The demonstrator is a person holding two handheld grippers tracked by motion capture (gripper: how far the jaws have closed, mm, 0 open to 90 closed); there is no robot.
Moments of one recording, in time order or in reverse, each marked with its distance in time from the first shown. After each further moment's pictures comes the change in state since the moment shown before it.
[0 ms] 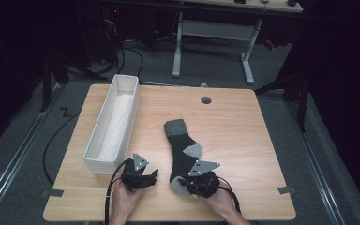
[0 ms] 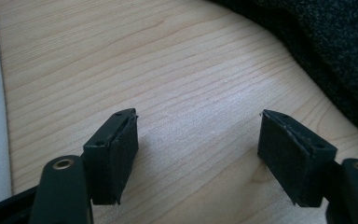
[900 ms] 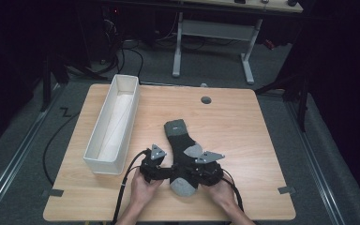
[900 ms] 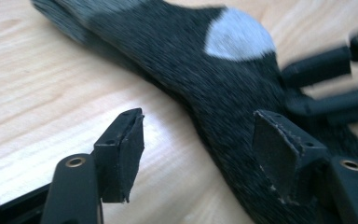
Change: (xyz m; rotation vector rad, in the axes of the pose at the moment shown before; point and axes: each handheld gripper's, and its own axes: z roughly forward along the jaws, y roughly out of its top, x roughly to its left) left arm -0.047 0.023 0.030 0.050 -0.153 -0.086; right arm -0.040 -0.013 0.016 0.000 -0.165 0.124
